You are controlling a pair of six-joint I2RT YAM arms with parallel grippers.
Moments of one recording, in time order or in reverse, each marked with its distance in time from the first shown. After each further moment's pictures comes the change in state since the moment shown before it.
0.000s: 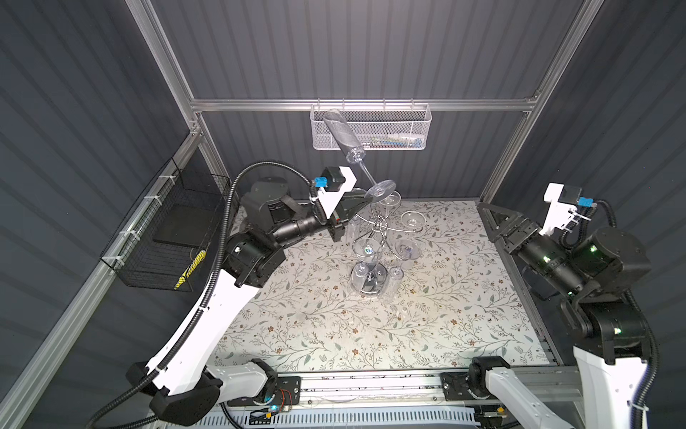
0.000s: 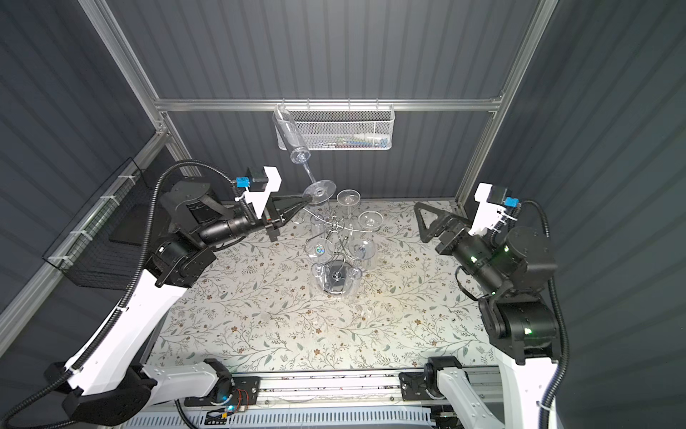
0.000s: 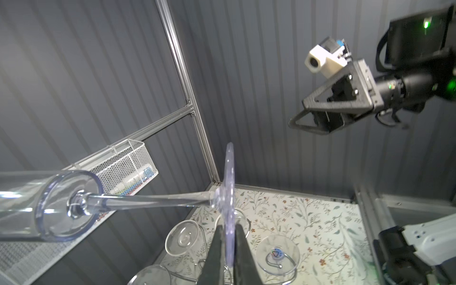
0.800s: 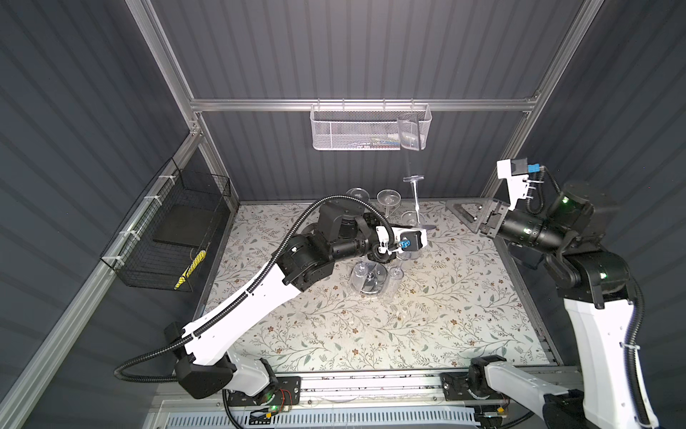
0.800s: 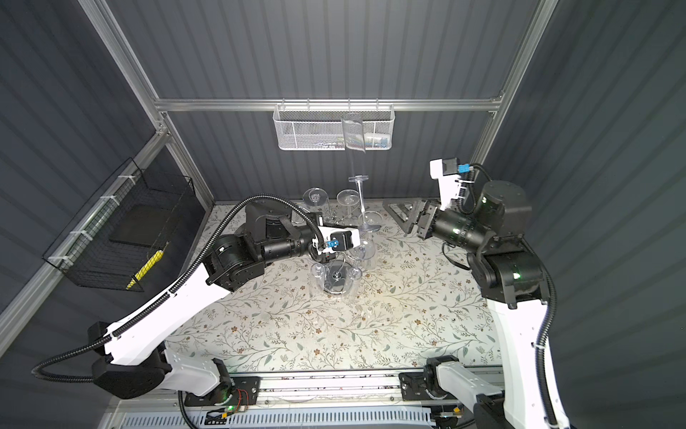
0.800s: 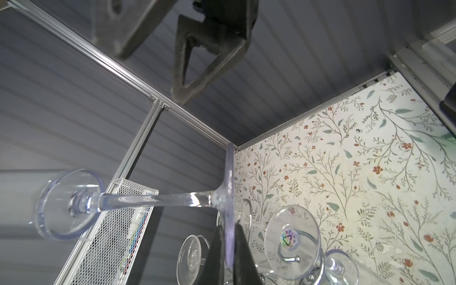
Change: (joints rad) left arm -0.315 0.163 0.048 -0.145 -0.323 0.639; right arm 0.119 0.261 0.237 -0.137 -0.332 -0.121
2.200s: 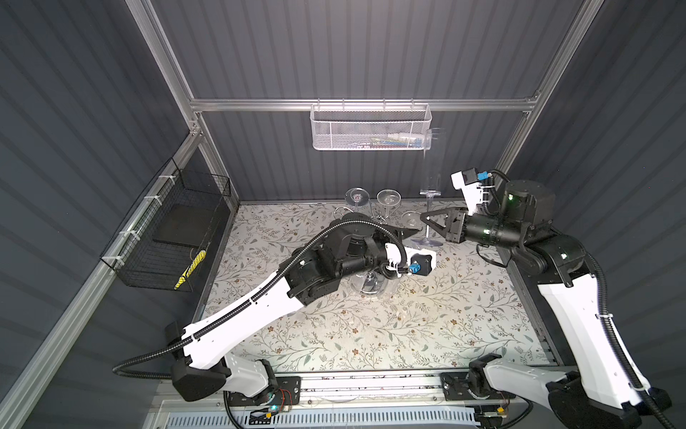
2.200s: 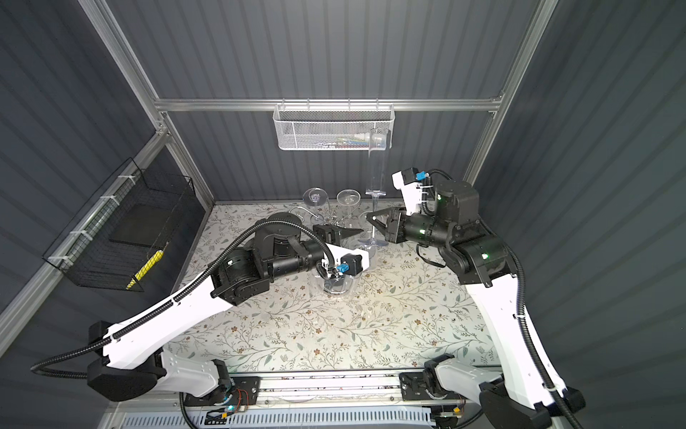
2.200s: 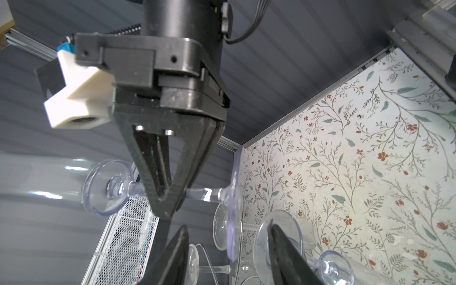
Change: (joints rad) left arm -0.092 -0.056 -0.121 0.091 -0.103 0.071; right arm 0.189 0.066 -0.054 -0.056 0.183 -0.100
